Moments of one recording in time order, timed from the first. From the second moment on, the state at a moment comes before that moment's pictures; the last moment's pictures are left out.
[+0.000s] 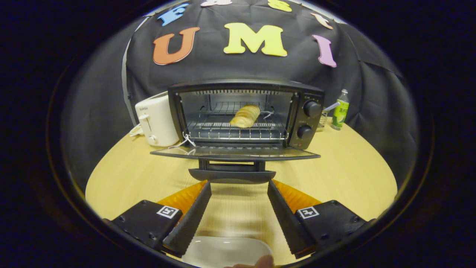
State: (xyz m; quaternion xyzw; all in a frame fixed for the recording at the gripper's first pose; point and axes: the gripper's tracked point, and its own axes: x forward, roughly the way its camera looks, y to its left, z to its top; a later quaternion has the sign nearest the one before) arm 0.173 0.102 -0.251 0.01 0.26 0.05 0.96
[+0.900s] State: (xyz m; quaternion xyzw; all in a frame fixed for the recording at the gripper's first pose) arm 0.139 0.106 -0.134 0.01 0.14 0.06 0.99
